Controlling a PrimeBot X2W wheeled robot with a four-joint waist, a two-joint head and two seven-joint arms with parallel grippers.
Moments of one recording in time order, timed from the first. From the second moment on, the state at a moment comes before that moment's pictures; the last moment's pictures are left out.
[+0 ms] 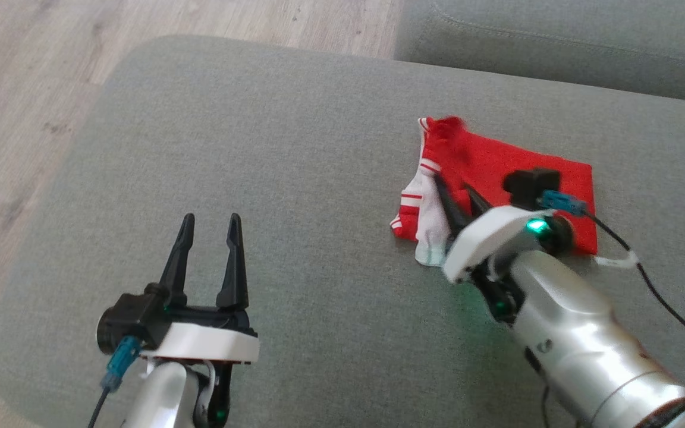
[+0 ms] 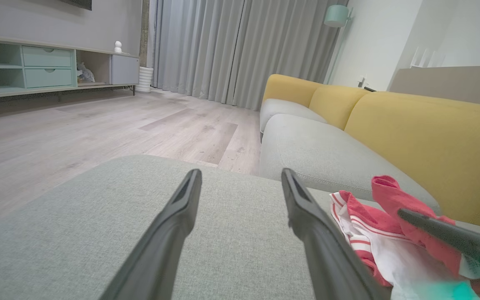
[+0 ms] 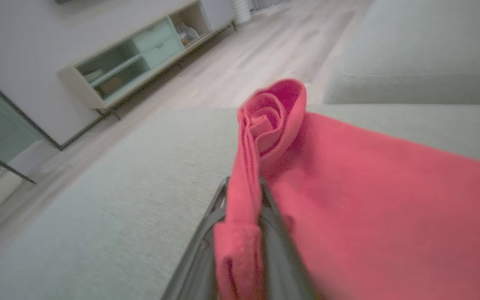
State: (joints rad) left arm -0.17 0.05 -0.24 0.26 -0.32 -0.03 -0.26; right arm -0.70 -0.07 0.70 1.03 0.75 0.13 -0.22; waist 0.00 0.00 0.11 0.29
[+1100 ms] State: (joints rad) left arm -0.04 0.05 -0.13 0.21 -0.32 -0.02 -0.26; right arm -0.09 -0.05 0.00 0.30 0.15 0.13 -0.25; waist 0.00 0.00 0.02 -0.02
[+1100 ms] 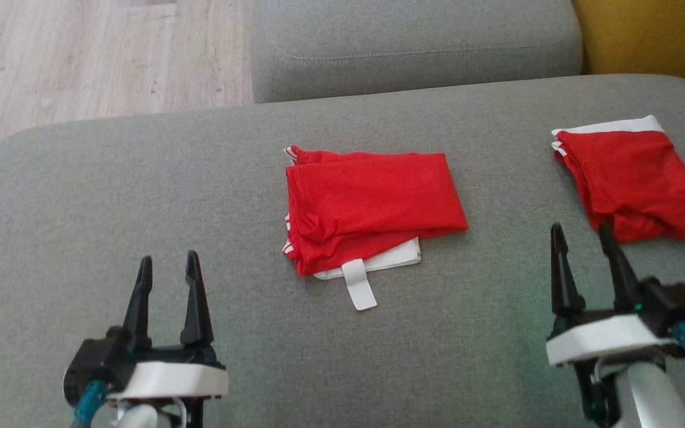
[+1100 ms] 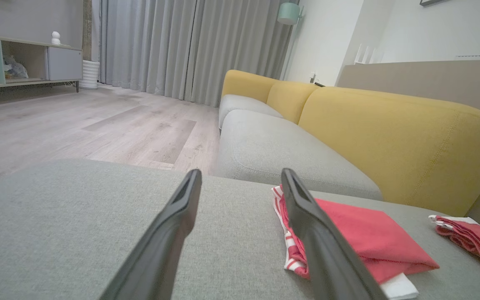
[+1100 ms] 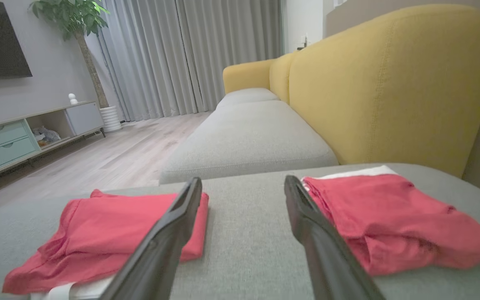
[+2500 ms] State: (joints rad) left arm -0.19 0.04 -0.24 0.23 -0.30 -0.03 -0.26; right arm -0.60 -0.06 0.01 0.89 0.21 0.13 -0.01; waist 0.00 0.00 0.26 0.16
